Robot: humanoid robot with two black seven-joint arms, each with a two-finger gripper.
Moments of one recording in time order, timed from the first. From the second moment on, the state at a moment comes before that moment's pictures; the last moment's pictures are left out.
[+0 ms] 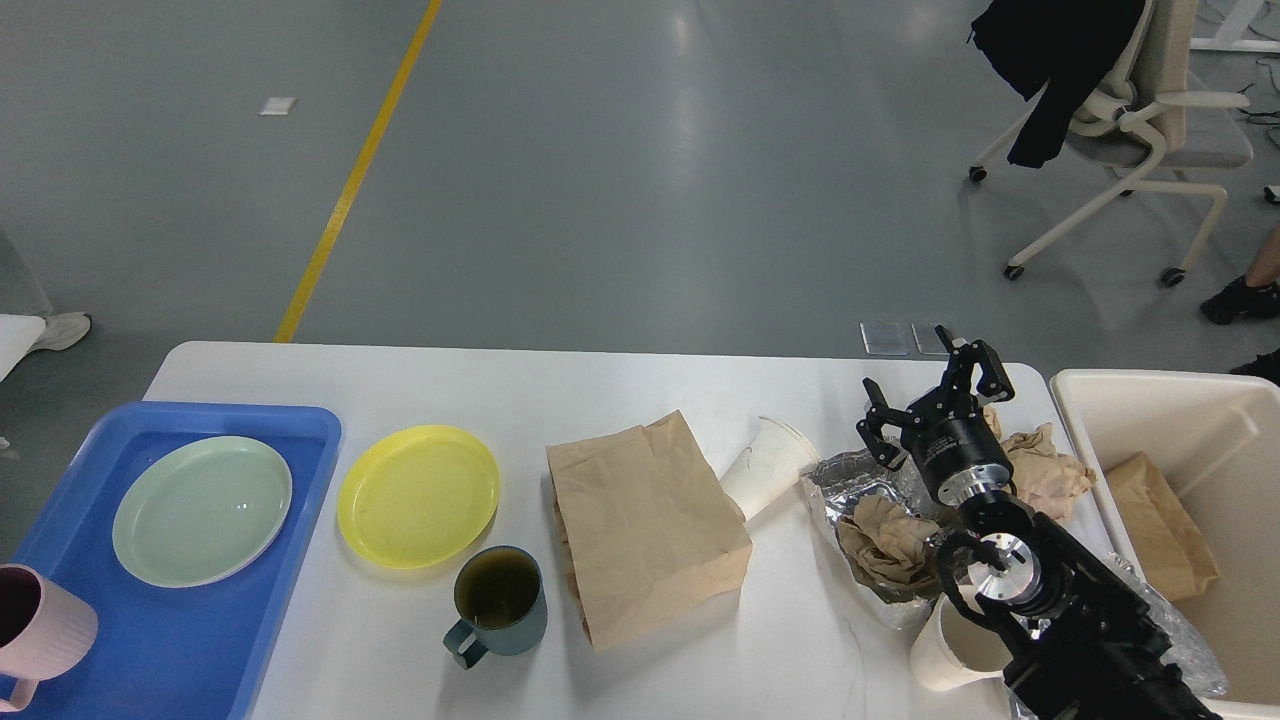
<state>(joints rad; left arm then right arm) -0.97 0.92 0.65 -0.55 0.54 -0.77 -0.11 0.40 -0.09 1.17 0.68 -0.40 0.29 0.31</state>
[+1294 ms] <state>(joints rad) -2.00 0.72 1.59 -1.29 0.20 -0.59 -0.10 0.40 -0.09 1.17 0.68 -0.40 0.29 0.31</state>
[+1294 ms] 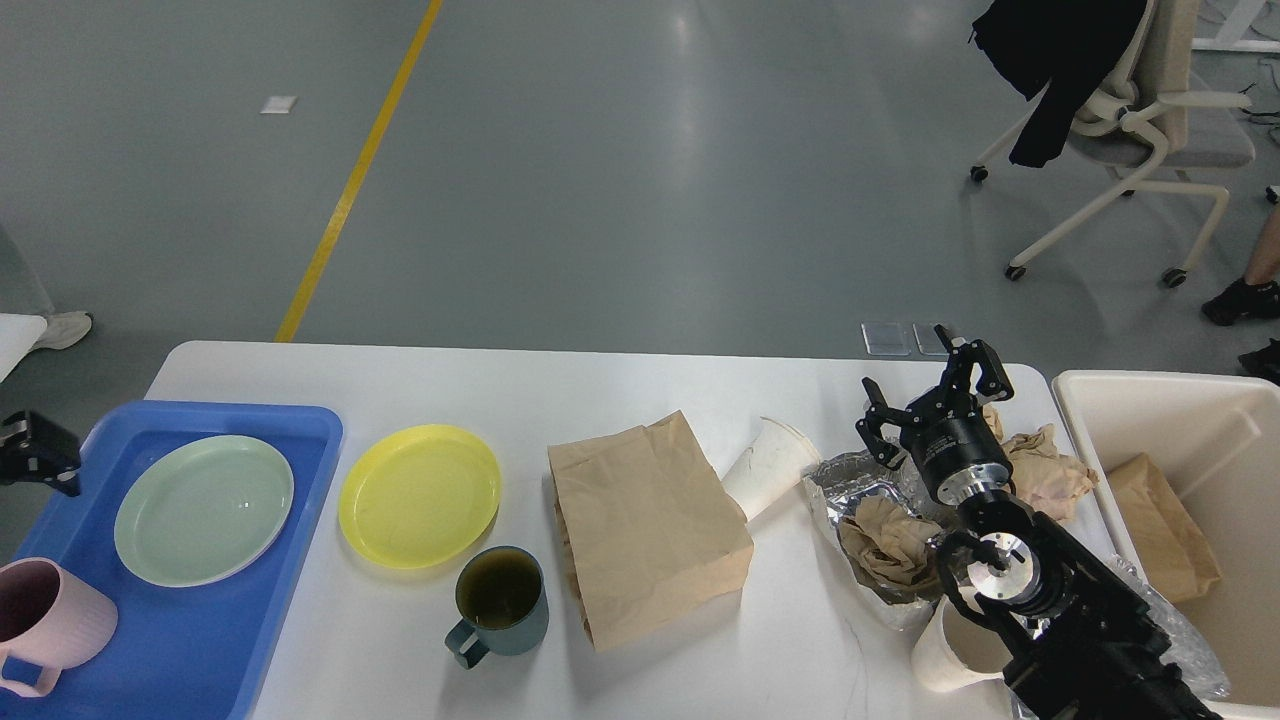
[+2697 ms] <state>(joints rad) -1.79 0.05 1.30 -1.53 -0.24 -0.15 -0.02 0.40 -0.09 1.17 0.68 -0.40 0.29 0.31</state>
